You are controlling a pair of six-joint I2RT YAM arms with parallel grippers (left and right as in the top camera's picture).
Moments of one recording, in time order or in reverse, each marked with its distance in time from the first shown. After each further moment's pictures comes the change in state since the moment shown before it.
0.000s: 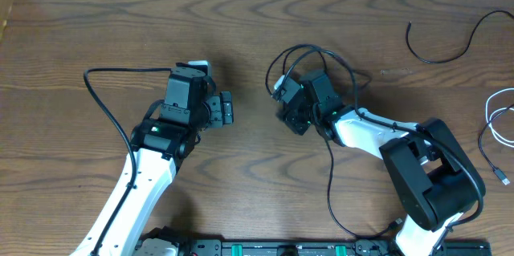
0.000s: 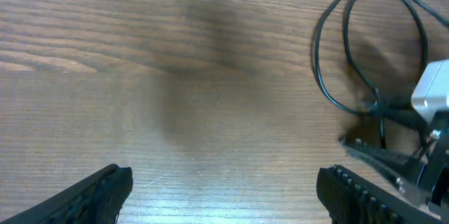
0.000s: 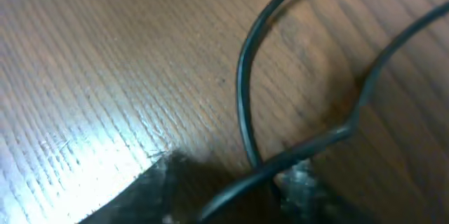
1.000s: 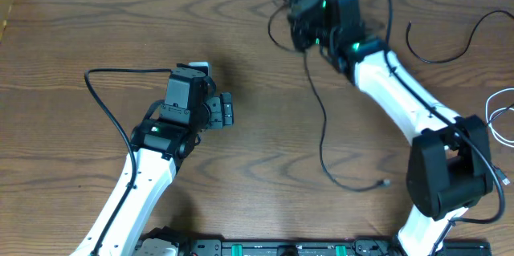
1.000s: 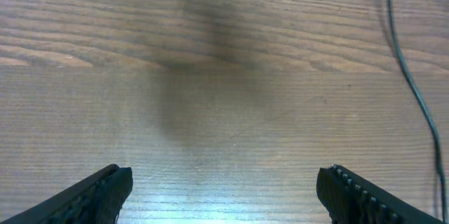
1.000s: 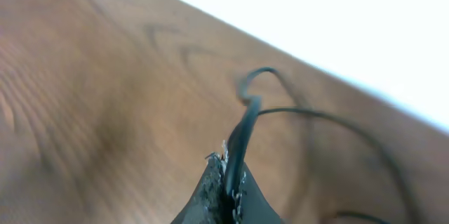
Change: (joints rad) left arm 0.000 0.000 0.000 -0.013 0.011 0.000; right arm -0.157 0.024 0.595 -0.180 -0.001 0.181
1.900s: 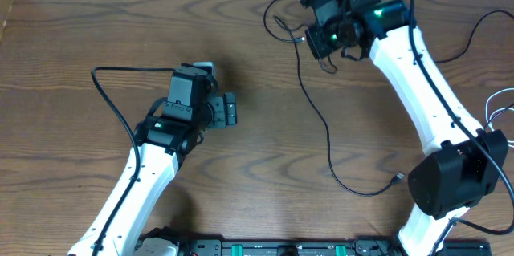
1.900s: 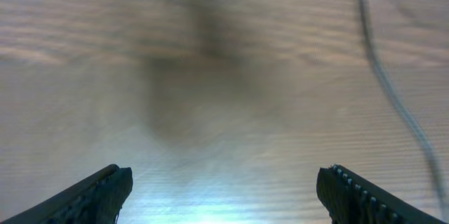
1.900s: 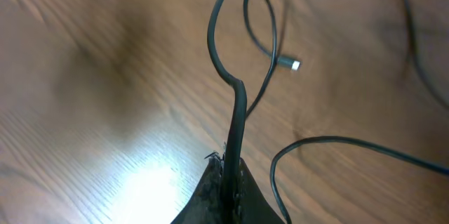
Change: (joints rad) left arm 0.000 0.036 0.000 0.032 0.068 0.000; right arm -0.024 0.000 0.359 -0.814 0.015 -0.020
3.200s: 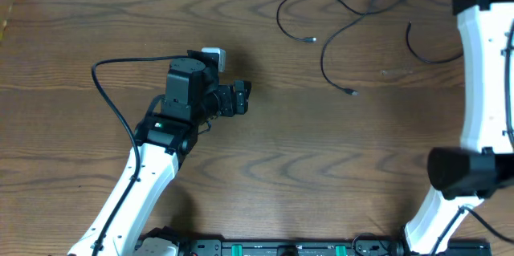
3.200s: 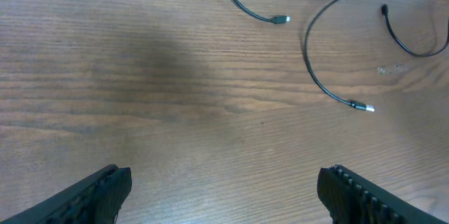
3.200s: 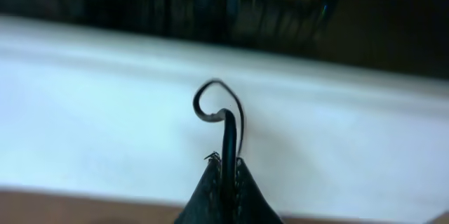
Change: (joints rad) left arm 0.000 0.000 0.000 0.192 0.157 0.000; right arm -0.297 0.085 0.487 0.321 0.296 0.019
